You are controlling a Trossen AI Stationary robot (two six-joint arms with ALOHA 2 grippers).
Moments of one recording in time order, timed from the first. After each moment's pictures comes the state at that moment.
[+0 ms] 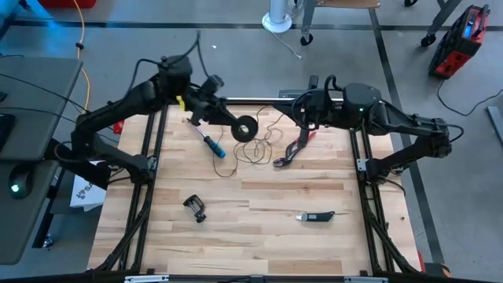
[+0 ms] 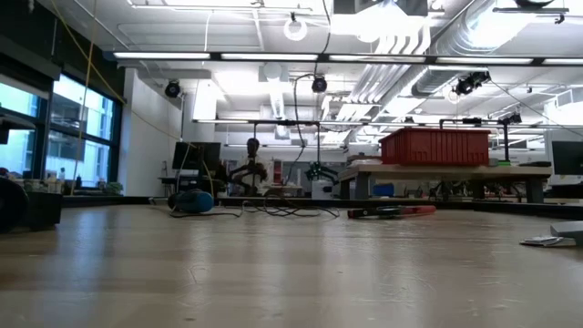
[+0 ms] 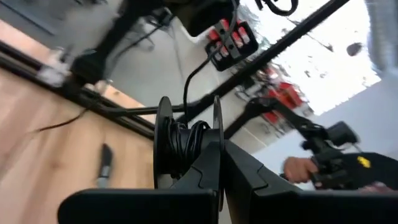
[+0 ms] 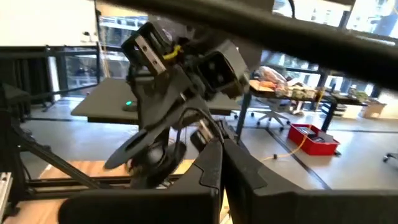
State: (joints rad) left arm 0.36 1.36 1.57 -0.37 0.79 -0.71; right arm -0.03 1.31 1.55 -0.25 0.17 -0.15
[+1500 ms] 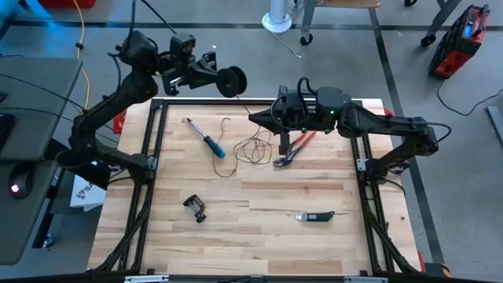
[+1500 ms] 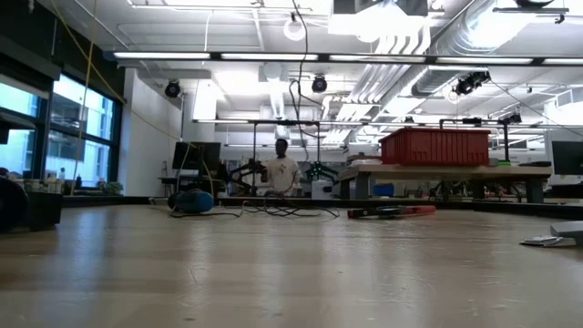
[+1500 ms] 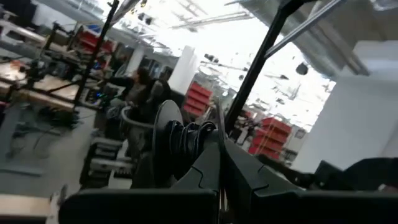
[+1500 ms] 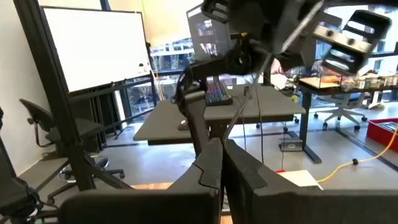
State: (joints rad) left arm 0.64 1.33 1.57 0.24 0.96 -0.82; right arm -0.03 1.46 1.55 -0.07 -0.05 0.07
